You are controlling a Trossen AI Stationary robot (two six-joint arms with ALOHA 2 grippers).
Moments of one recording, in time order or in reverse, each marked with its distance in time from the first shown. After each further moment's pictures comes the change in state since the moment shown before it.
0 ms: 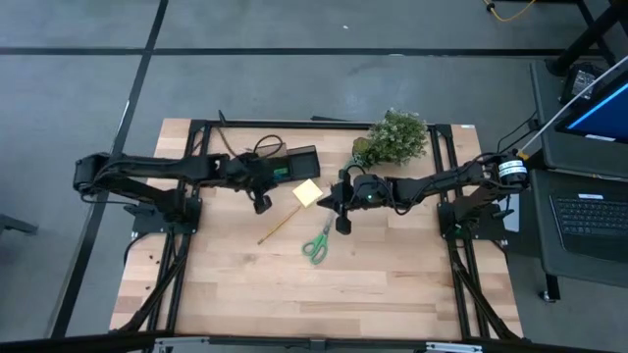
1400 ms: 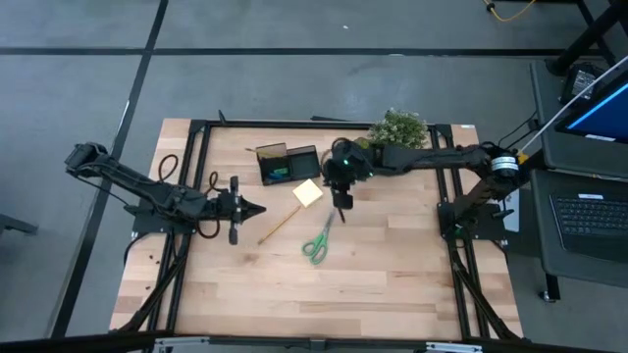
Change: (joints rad) left arm -0.505 -0.432 -0.489 0.671 -0.378 0.114; right arm -0.201 0.077 0.464 -0.825 -0.109 -0.234
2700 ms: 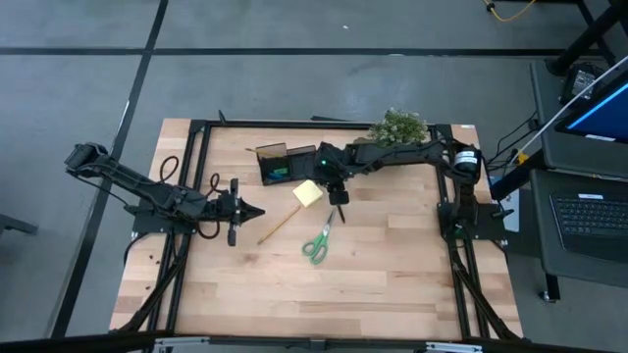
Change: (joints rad) left arm -0.001 -0.007 -0.031 -0.001 0.027 -0.048; right arm -0.057 0.273 0.091 -0.068 0.085 -0.254
